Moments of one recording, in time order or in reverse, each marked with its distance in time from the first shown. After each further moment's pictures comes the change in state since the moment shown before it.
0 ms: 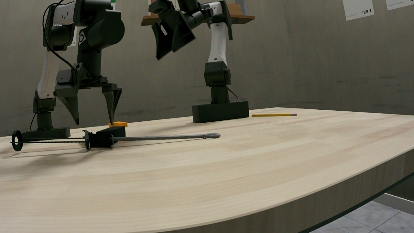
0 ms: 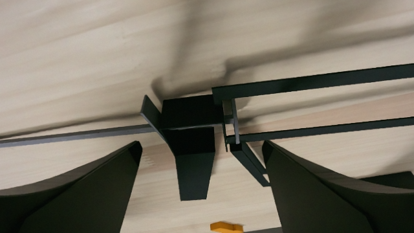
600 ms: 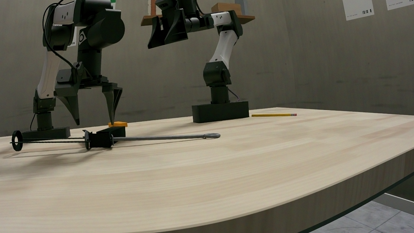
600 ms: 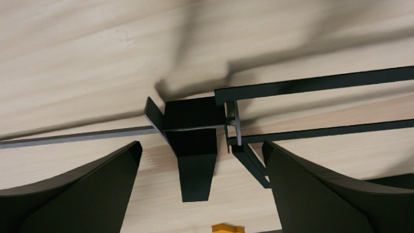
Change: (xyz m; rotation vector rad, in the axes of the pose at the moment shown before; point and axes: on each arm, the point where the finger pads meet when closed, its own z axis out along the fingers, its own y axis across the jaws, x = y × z) left arm -0.031 -0.036 -0.029 -0.082 -0.250 -0.194; right arm -0.002 0.002 0.000 -0.007 -0.009 0.005
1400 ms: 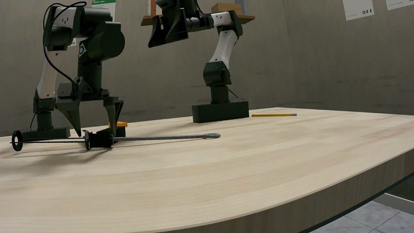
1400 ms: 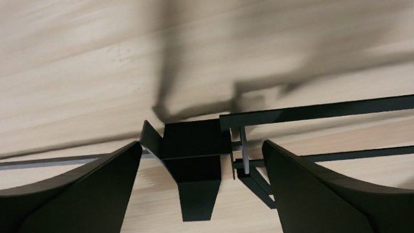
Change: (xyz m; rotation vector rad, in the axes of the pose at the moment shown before) left arm -0.002 0.003 0.000 -0.018 -0.010 -0.006; right arm 0.001 0.002 0.027 -0.005 -0.005 0.000
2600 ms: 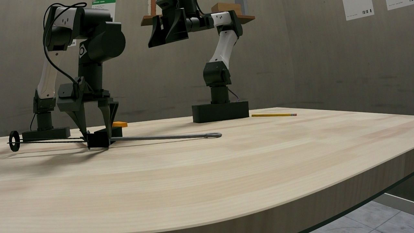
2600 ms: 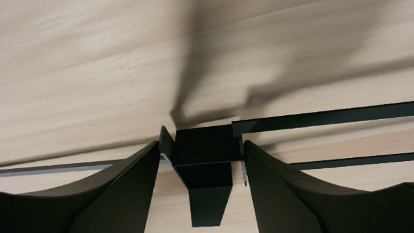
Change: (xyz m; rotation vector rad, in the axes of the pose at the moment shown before) left arm 0.000 0.000 0.000 0.000 0.000 0.000; right arm -0.004 0.004 0.003 -0.013 -0.021 -0.002
